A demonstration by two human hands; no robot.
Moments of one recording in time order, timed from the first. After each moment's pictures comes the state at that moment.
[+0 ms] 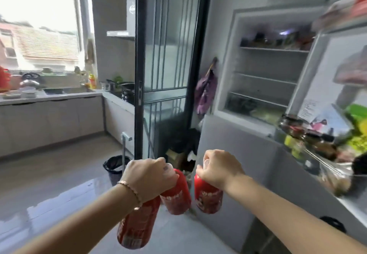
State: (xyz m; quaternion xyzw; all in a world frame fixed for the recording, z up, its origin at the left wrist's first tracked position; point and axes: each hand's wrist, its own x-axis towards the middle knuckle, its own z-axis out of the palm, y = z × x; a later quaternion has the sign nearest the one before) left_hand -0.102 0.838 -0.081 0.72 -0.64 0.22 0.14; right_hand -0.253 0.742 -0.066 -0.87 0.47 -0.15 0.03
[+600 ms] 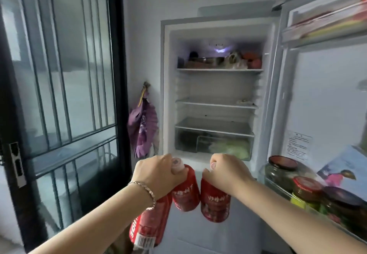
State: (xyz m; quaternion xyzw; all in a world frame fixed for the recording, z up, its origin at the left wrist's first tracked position) left_hand -0.085 0.361 -0.009 0.57 -0.76 0.12 0.27; right_hand -0.261 0.374 0.001 -0.73 0.64 -0.24 -0.03
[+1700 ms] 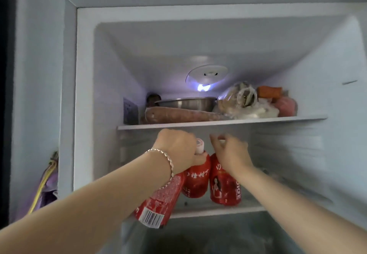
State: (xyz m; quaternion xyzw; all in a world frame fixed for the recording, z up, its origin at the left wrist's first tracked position) left_hand -0.232 -0.162 0.186 0.31 -0.85 0.37 0.24; right_hand -0.386 -0.159 0.142 -0.49 0.69 -0.51 -0.16
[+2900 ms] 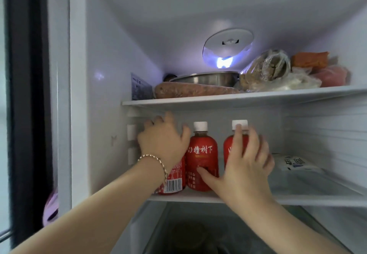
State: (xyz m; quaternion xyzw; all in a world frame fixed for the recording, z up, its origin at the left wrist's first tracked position) left_hand -0.227 -0.210 0.139 0.52 -0.69 0.23 0.44; right_hand -0.349 -0.143 0.078 -0.52 0.71 -0.40 -0.25
